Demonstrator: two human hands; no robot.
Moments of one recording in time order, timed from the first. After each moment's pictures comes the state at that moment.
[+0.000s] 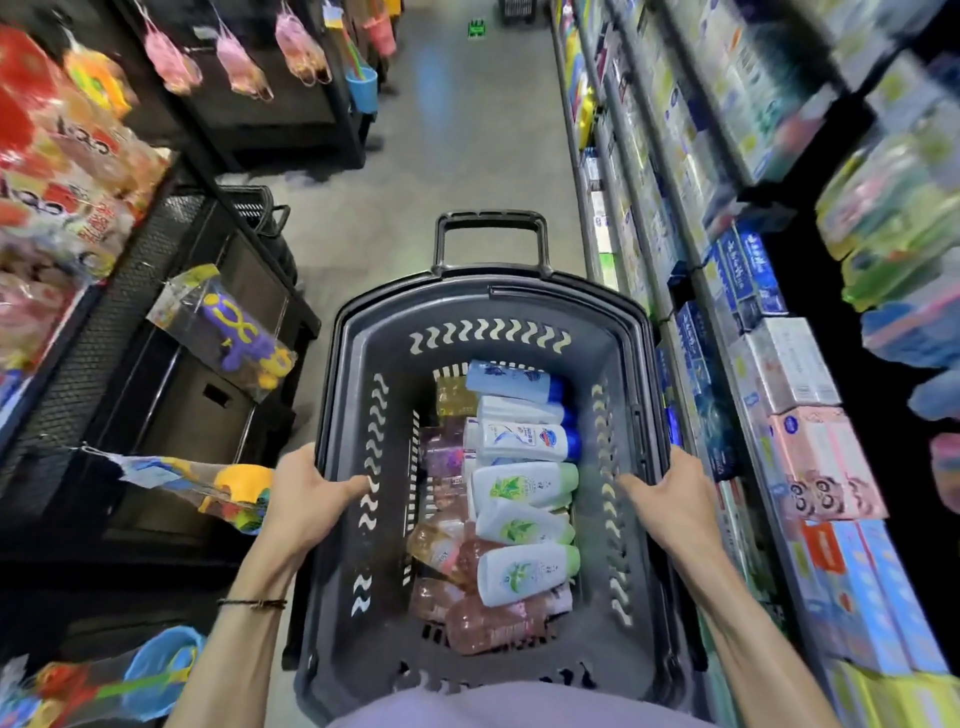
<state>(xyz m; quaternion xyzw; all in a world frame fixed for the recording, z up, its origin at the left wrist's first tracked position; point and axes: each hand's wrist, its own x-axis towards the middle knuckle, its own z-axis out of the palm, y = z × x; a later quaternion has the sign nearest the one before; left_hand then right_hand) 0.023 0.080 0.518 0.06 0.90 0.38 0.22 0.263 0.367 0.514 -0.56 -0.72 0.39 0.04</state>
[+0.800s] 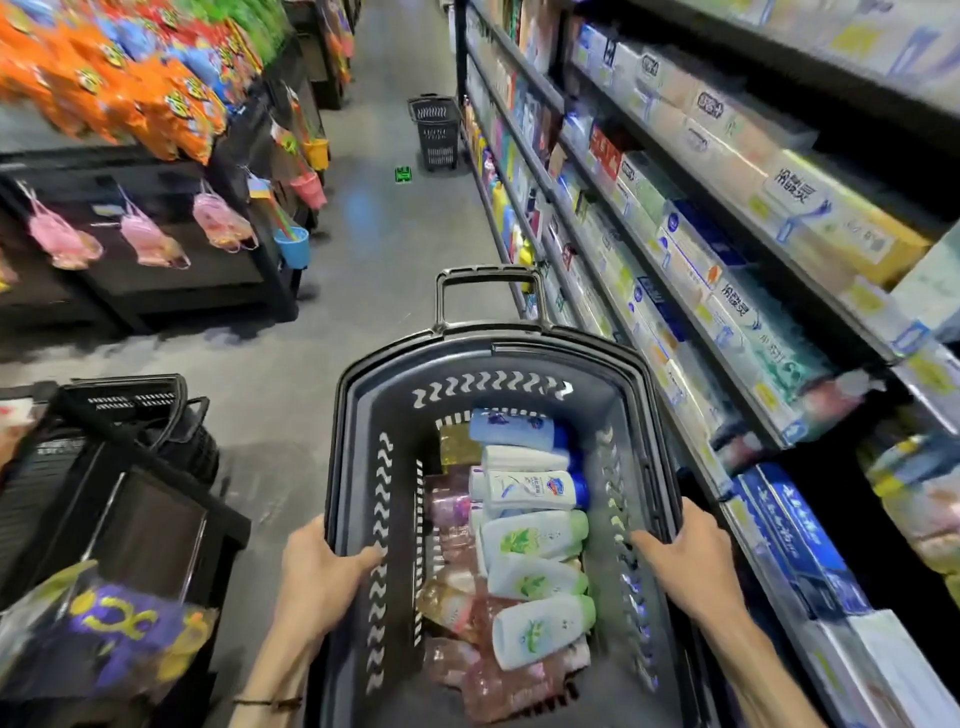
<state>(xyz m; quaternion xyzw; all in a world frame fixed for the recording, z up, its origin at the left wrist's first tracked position) -0.320 0.356 0.538 0.13 0.86 0.43 0.22 -0.052 0.599 0.564 -0.60 -0.71 0.35 0.07</state>
